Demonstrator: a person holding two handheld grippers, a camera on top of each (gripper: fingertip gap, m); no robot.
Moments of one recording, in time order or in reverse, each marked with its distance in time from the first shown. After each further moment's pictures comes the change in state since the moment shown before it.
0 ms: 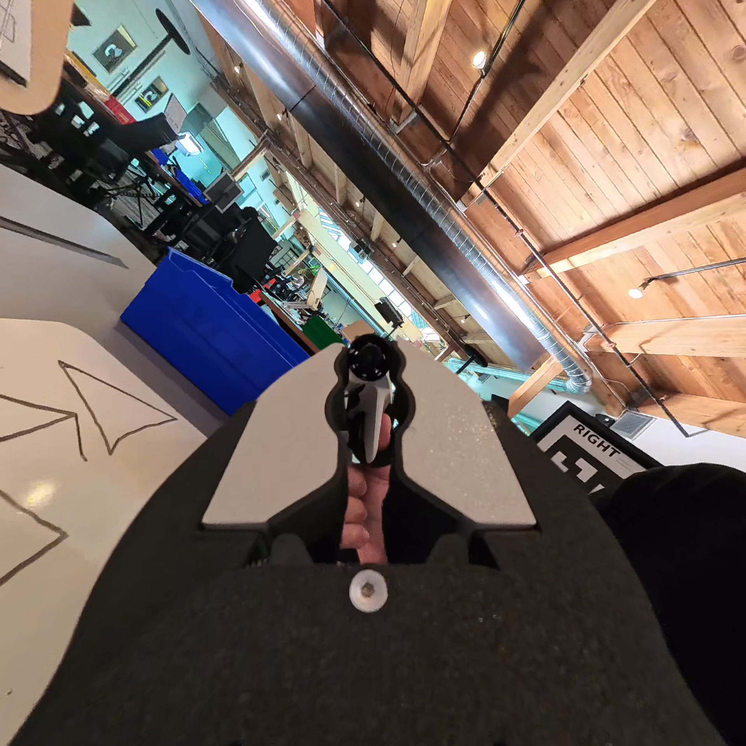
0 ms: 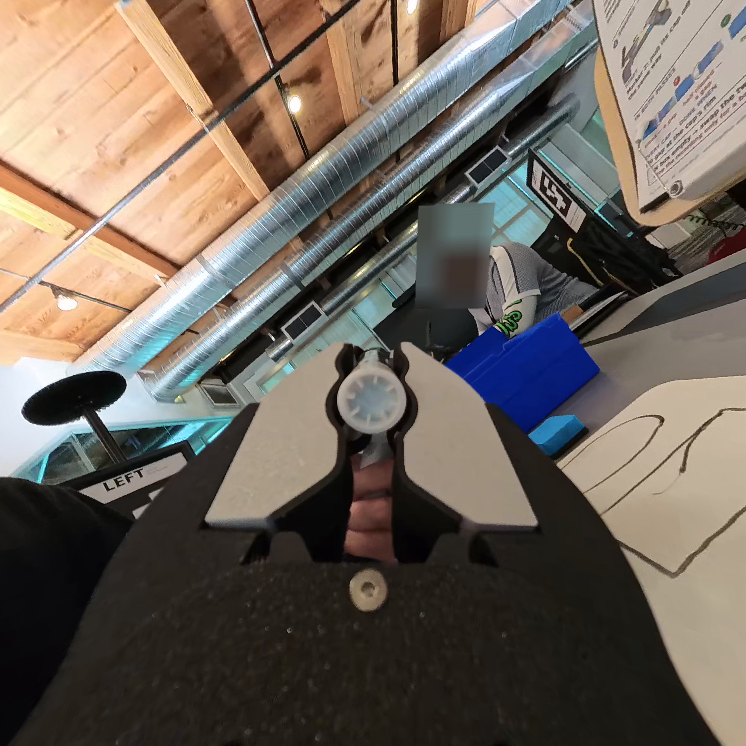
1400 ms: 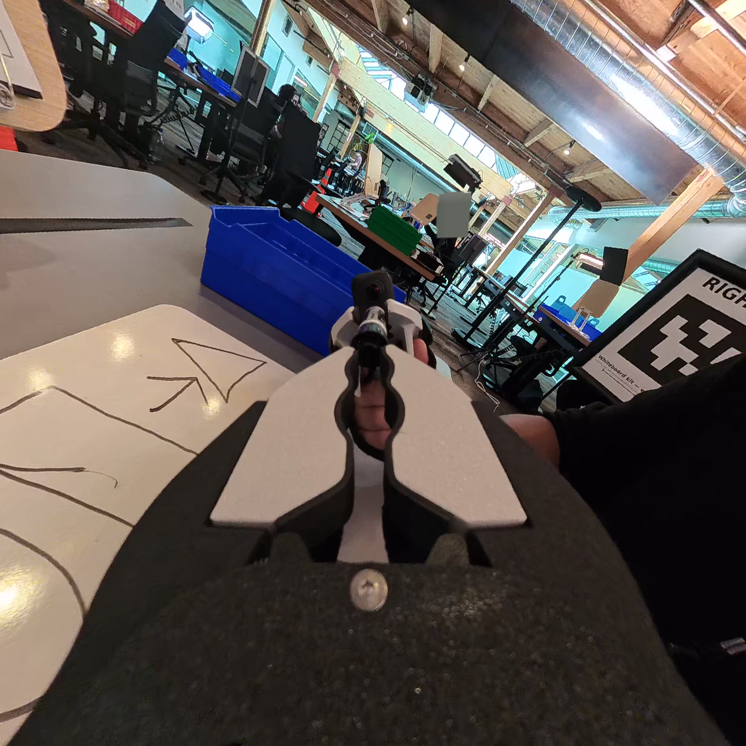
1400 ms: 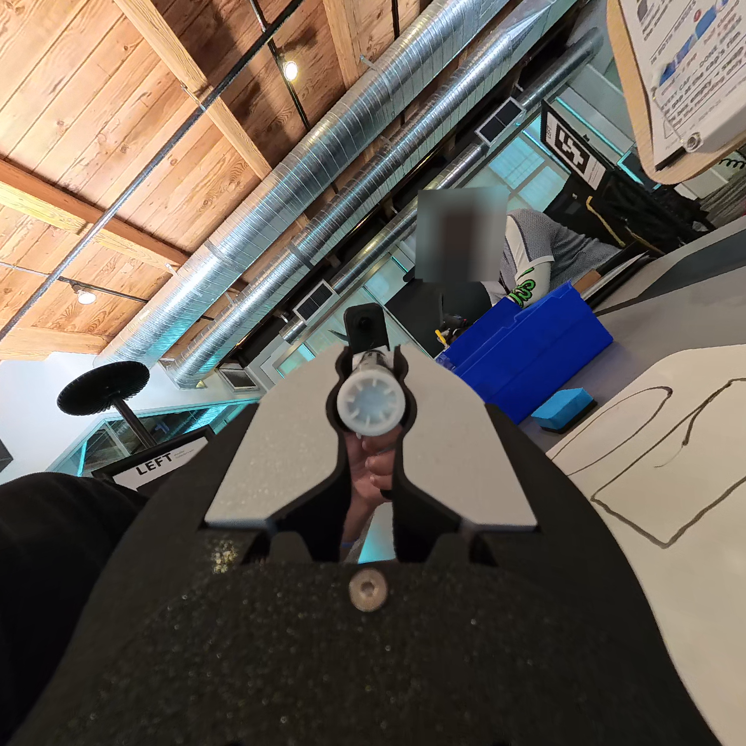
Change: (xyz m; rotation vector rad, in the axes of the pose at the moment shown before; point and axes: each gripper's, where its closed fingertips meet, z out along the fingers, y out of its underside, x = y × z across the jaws) left arm -0.002 0.004 -0.022 -0.347 -0.140 0.302; right arm 0.004 0.001 -0.007 -0.067 -0.016 0.071
